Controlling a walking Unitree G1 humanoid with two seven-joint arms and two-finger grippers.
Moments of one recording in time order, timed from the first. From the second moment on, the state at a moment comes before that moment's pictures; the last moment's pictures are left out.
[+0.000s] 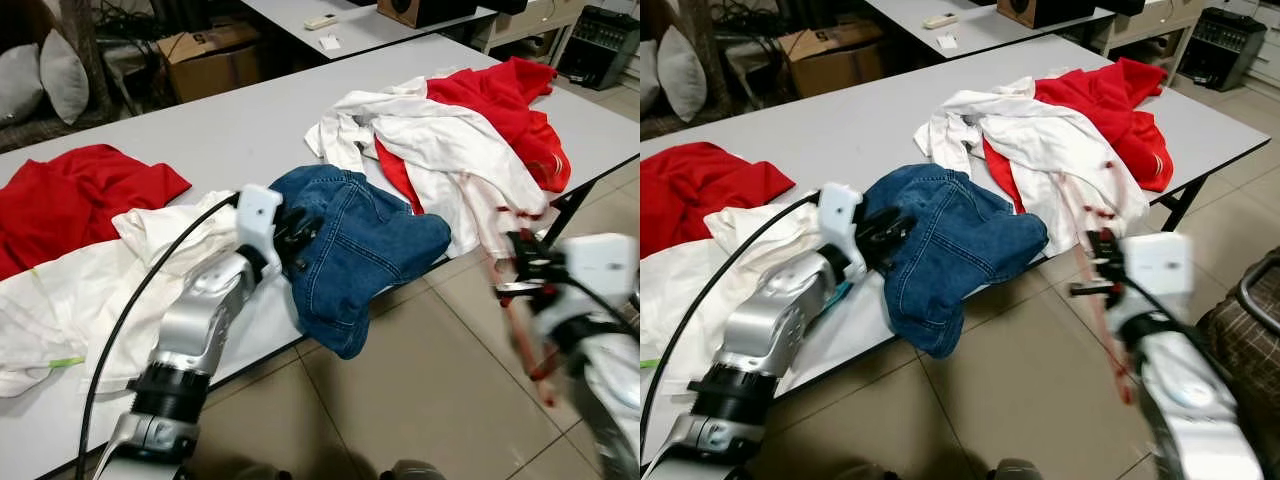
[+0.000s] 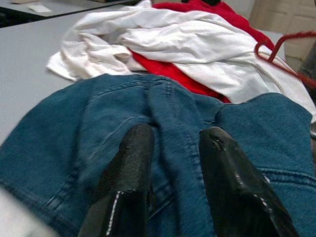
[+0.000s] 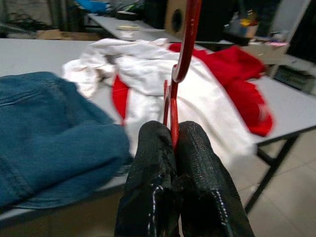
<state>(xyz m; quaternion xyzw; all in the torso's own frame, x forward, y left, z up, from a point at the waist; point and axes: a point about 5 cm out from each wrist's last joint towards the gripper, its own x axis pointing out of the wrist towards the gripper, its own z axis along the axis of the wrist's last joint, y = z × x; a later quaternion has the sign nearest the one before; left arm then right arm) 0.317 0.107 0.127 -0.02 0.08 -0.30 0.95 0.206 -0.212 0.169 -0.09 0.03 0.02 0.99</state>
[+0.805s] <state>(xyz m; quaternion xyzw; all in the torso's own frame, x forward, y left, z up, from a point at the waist) 0.332 0.098 0.086 0.15 0.16 -0.27 0.94 0.172 -0.225 0.156 -0.08 0.09 0.02 0.99</state>
